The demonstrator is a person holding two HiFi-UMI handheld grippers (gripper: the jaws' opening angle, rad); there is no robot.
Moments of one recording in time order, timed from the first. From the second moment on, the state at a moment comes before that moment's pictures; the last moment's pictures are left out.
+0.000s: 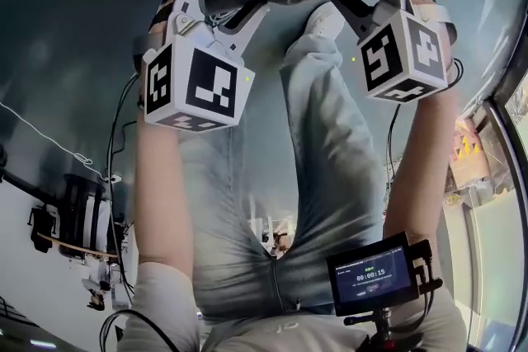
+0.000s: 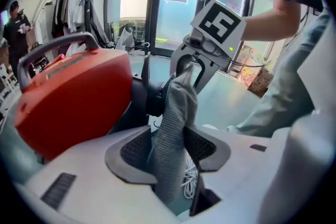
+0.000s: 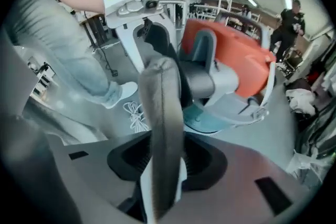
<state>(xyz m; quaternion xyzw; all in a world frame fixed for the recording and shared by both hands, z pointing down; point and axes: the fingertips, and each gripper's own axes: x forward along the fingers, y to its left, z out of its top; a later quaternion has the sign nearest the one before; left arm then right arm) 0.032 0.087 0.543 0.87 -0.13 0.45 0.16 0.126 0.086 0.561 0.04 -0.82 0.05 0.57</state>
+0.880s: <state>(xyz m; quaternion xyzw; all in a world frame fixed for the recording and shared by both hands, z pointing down) -0.064 0.079 0.355 0.87 -0.22 0.38 0.22 0.127 0.077 0.357 0.24 -0.85 0.20 0.43</state>
